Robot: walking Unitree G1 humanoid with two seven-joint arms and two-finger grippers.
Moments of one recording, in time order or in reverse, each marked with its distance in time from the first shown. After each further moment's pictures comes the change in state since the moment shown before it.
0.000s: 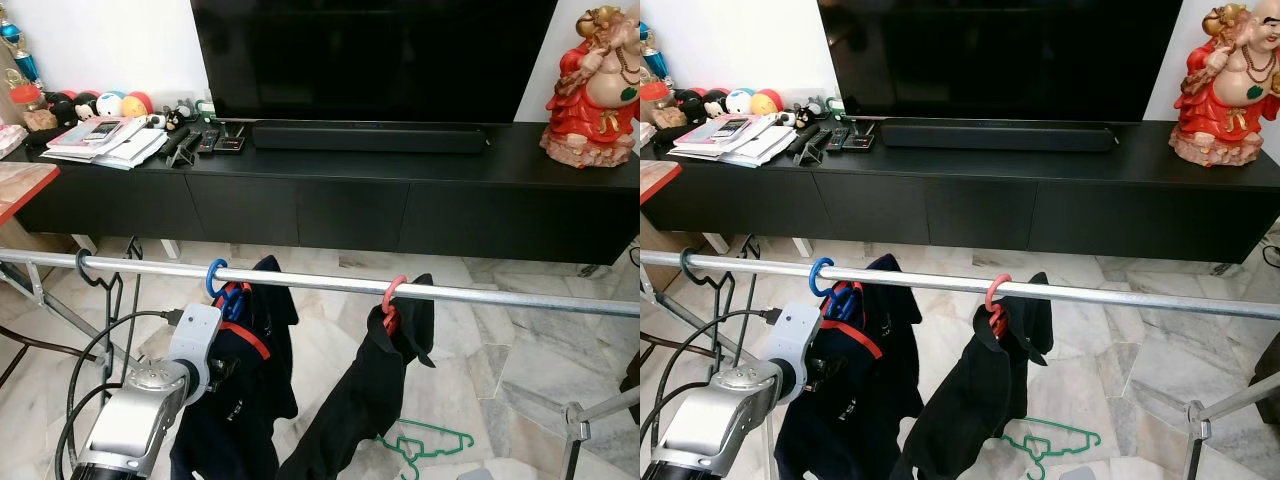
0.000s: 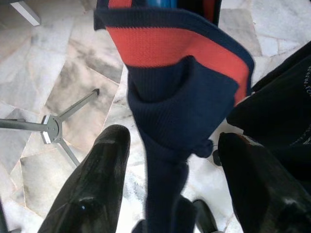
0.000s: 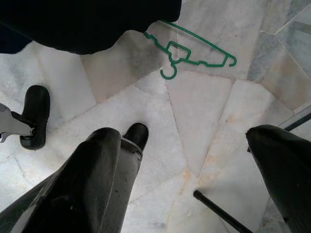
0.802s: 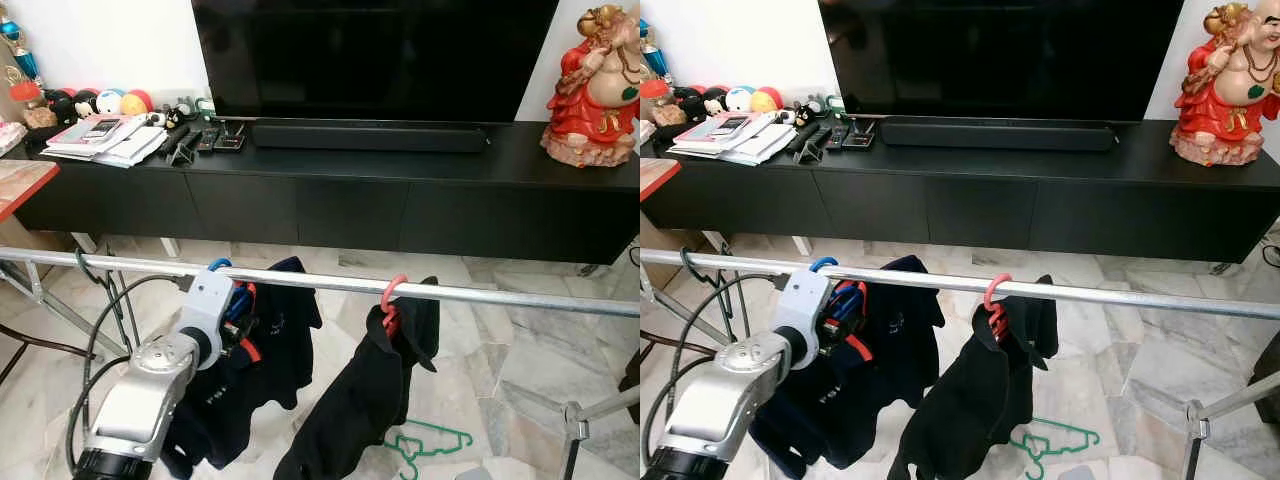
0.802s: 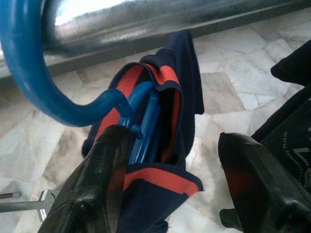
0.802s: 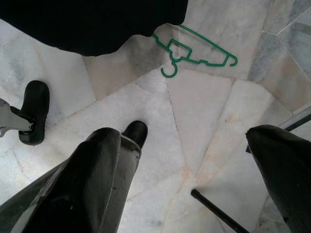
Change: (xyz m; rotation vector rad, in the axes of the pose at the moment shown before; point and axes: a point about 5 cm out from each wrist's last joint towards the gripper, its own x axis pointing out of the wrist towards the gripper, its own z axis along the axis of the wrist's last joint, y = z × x) left arm 0.000 -0.007 0.043 0.069 -0.268 -0.054; right arm 0.000 -0.001 0.001 -0.020 0.005 0.006
